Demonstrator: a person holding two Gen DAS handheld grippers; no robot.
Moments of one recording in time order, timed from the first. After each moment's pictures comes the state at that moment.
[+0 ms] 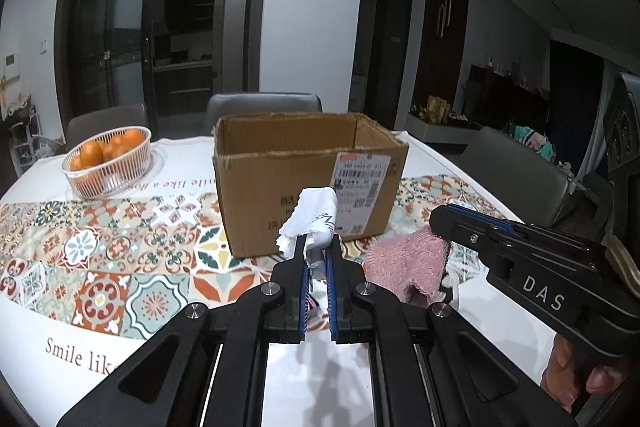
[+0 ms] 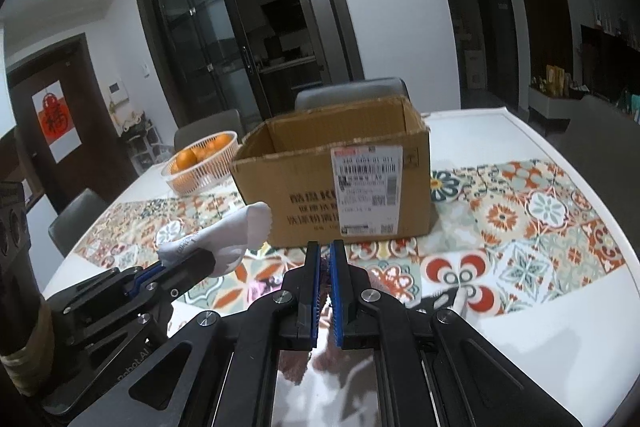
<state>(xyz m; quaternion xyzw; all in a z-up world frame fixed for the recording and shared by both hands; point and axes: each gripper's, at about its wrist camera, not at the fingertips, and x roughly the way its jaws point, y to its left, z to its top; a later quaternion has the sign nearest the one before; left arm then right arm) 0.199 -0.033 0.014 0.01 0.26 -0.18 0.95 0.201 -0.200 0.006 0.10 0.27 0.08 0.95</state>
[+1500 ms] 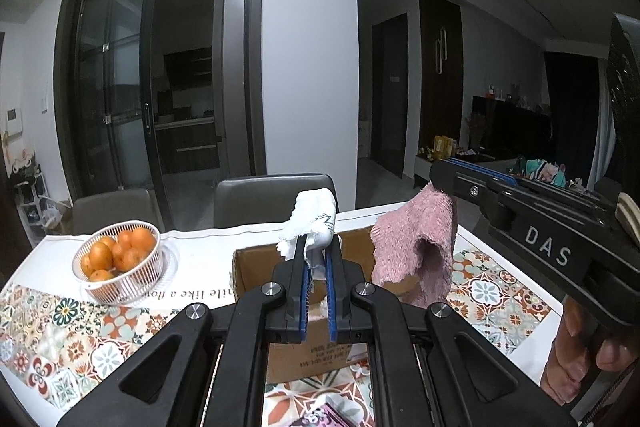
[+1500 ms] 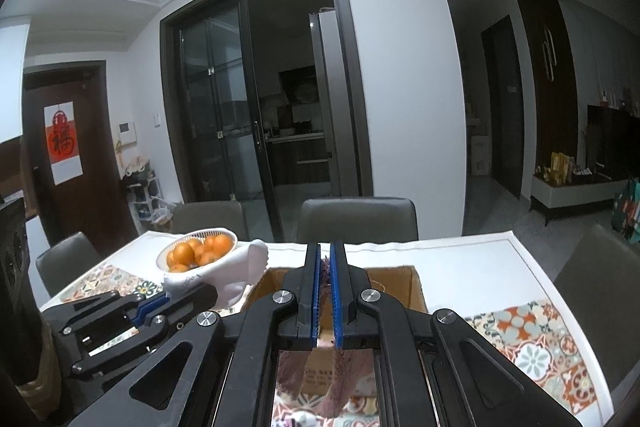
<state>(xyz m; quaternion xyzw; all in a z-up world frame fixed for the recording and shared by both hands) 0.277 -0.042 0.108 0.04 0.17 -0.17 0.97 0.275 -0.197 0.128 0.05 0.13 0.08 0.99</state>
